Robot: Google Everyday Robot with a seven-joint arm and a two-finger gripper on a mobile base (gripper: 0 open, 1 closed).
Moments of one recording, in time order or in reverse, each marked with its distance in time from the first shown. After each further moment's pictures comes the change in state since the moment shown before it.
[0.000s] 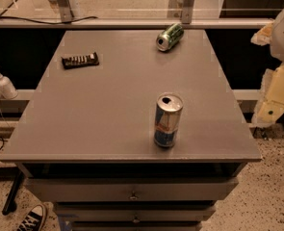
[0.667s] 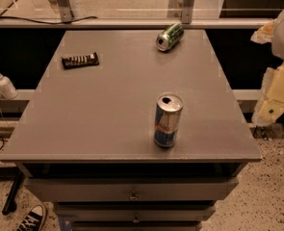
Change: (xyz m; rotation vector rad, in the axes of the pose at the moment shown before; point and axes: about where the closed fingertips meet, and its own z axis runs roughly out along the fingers) arm -0.001 -0.001 -0.002 0.008 -0.026 -0.006
